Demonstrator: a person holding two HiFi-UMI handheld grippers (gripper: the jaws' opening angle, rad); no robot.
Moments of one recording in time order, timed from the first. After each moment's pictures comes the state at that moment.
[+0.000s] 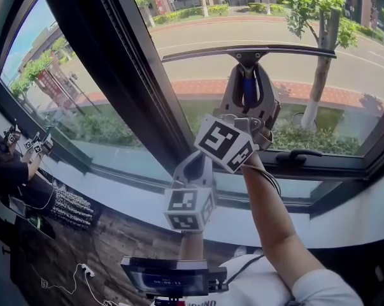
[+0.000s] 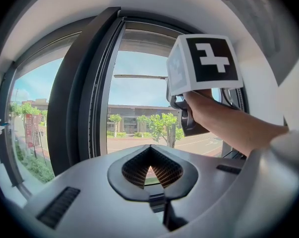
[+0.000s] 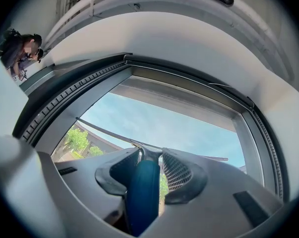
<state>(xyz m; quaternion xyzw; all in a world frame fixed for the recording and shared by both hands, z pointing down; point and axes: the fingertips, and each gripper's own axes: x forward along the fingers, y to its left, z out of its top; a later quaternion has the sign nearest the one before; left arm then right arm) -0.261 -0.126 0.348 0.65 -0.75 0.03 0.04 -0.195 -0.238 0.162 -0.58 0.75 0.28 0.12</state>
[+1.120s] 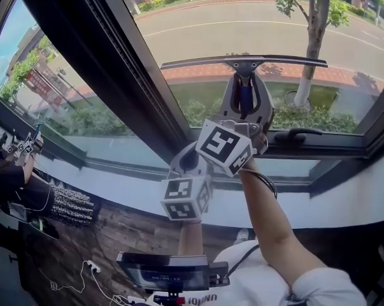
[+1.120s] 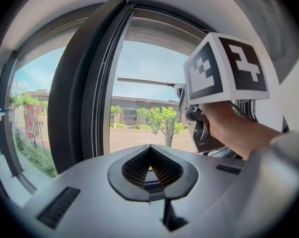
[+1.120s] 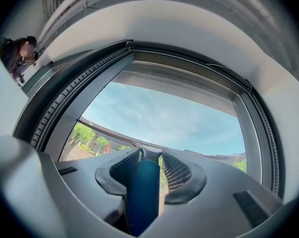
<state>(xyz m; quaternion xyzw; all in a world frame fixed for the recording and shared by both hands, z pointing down) -0.274 -0.122 0.390 0.66 -0.75 0.03 0.10 -0.194 -0.234 0.240 -0.59 0.78 0.22 0.06</state>
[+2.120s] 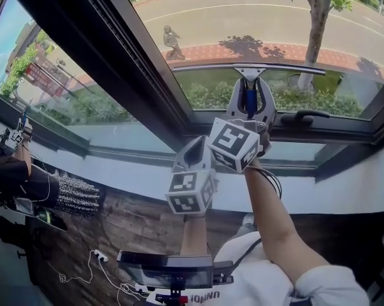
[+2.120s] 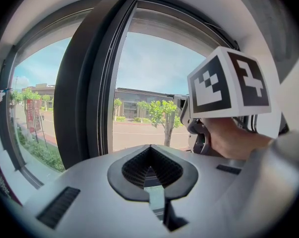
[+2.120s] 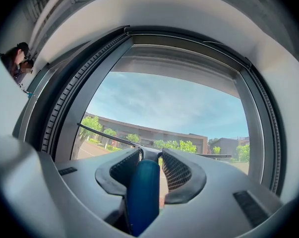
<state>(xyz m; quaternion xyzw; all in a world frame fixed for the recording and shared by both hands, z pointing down) -0.271 -0.105 0.429 0.65 -0.74 0.06 0.14 -0.193 -0.236 0.321 -0.58 0.81 0.13 0.01</state>
